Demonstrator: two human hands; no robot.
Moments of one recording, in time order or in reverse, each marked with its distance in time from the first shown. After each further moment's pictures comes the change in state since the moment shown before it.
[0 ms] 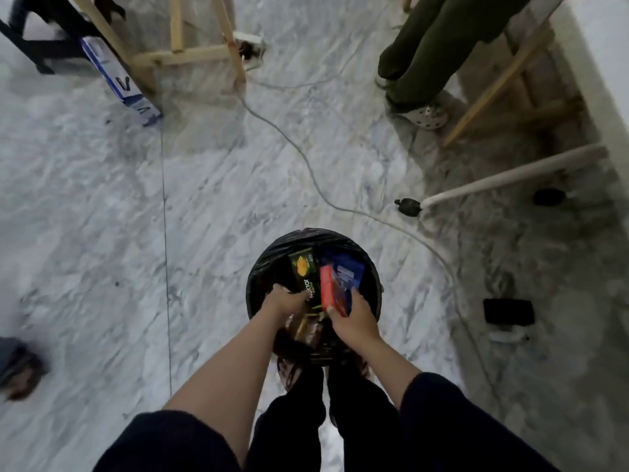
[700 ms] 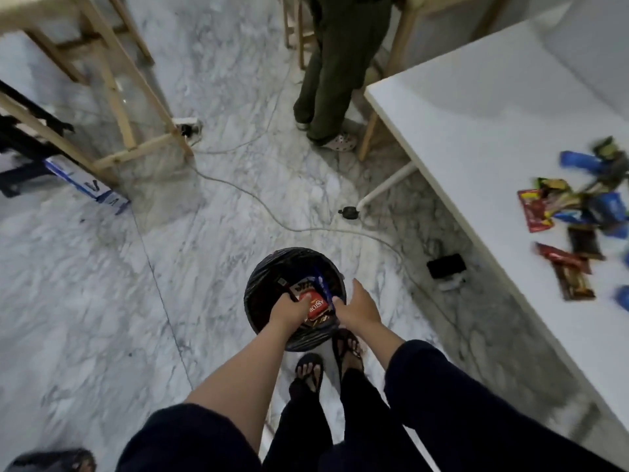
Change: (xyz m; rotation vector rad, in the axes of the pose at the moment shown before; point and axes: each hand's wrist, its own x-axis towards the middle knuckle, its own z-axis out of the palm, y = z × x) left_hand -0.224 0.045 -0.025 0.181 -0.059 0.323; right_hand -0.183 -0.037 -0.077 0.164 0.245 0.050
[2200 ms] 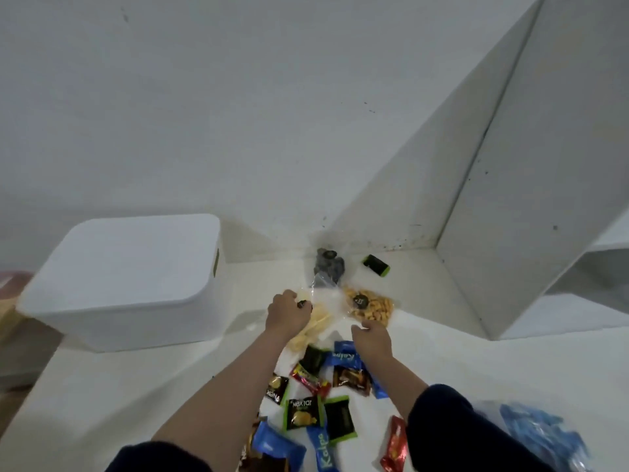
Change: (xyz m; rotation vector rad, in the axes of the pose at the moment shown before) left_hand -0.139 0.611 0.520 0.858 -0.411 1.167; right_hand 0.039 0.266 -0.586 1.093 1.066 0.484
